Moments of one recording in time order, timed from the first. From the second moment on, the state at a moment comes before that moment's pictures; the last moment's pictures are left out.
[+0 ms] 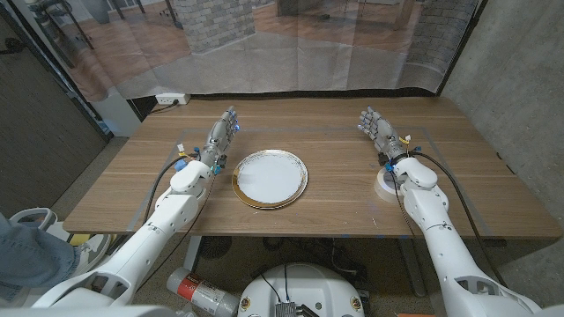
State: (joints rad) left arm 0.89 0.44 0.26 -1.34 -0.55 -0.23 -0.07; left_hand 0.28 -0.08 0.37 0.09 0.30 -0.09 0.08 0.21 0.18 -0.09 0.04 0.21 0.18 -0.13 0.05 0.19 0.18 -0.11 -0.03 0.20 0.17; right arm -0.90 -0.12 0.09 -1.35 0.20 0.11 0.31; right_hand 0.24 0.06 0.34 -0.06 0.18 0.22 0.07 0.19 0.18 0.22 0.09 0.20 0.18 0.12 0.02 0.19 0.18 0.09 -0.03 0.49 0.17
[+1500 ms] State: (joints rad) left arm 1.02 0.56 0.17 -1.53 -0.51 -0.26 -0.03; left_hand 0.30 -0.07 0.37 0.07 0.30 -0.05 0.09 0.21 0.18 -0.05 0.04 0.21 0.18 -0.10 0.05 0.19 0.18 -0.09 -0.01 0.20 0.17; right arm -0.94 -0.09 0.13 -1.42 0.17 0.09 0.31; right_hand 0.24 0.06 0.34 -0.07 0.18 0.22 0.07 0.19 0.18 0.22 0.09 0.20 0.18 0.12 0.02 0.19 0.18 0.10 -0.04 0.48 0.17
